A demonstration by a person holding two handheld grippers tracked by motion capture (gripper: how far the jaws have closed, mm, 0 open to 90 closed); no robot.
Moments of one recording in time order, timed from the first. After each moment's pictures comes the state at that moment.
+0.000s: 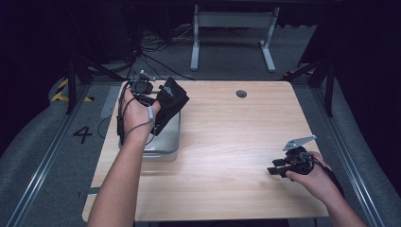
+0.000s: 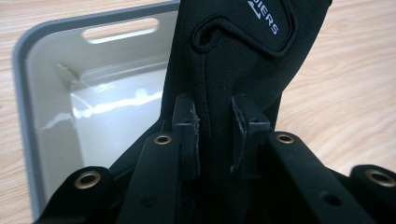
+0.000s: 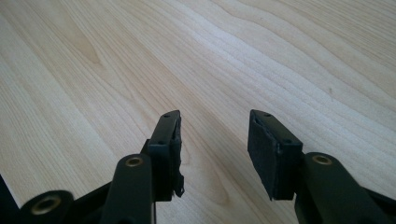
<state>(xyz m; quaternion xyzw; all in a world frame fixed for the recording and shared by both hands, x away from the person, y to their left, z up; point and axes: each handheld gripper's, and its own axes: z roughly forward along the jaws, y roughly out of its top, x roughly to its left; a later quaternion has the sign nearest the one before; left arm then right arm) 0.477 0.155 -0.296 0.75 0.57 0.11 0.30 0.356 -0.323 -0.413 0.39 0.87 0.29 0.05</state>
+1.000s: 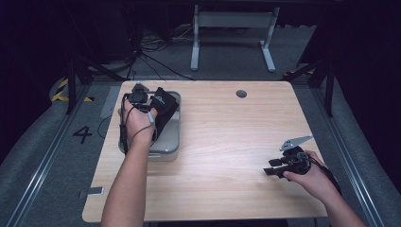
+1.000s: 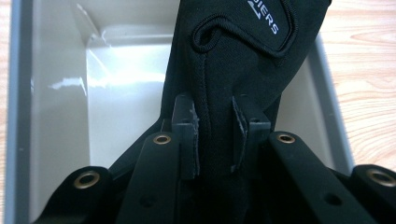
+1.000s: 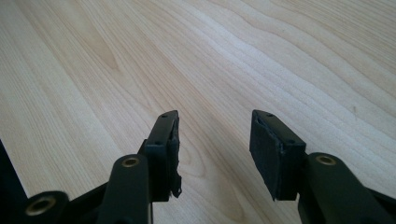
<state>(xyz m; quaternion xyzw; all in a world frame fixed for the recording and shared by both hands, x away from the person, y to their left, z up) 0.497 0.169 -0.356 0.70 0.65 0.10 0.27 0.358 -0.314 -0.413 0.37 0.88 0.30 0.04</state>
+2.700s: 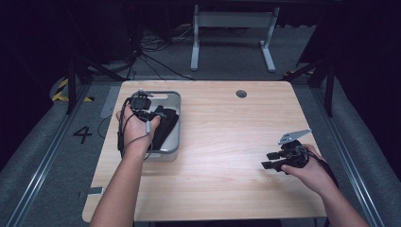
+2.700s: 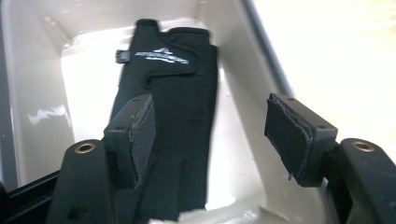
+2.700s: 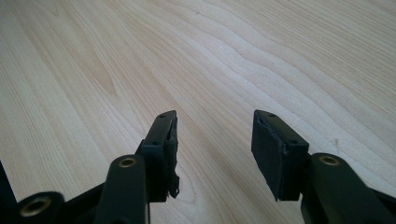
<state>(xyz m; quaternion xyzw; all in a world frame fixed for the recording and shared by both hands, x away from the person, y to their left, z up) 0.455 0.158 -0.338 0.76 0.57 0.11 0.30 0.372 -0.309 -0.403 0.36 0.88 0.32 0.04</state>
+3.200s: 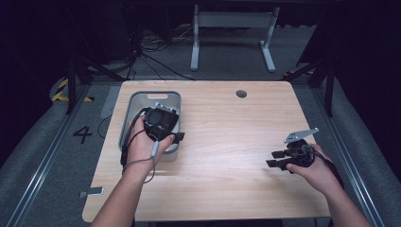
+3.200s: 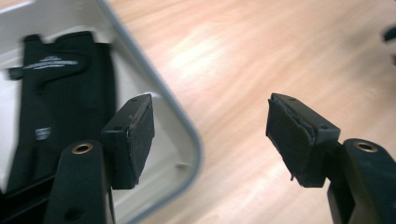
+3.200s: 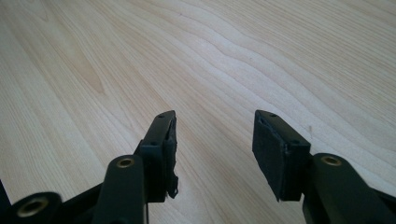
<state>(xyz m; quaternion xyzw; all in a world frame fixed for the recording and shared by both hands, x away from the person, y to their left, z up) 0.388 0.116 -0.314 0.83 0.44 0.07 0.34 0.371 -0.325 -0.400 0.37 0.87 0.32 0.05</state>
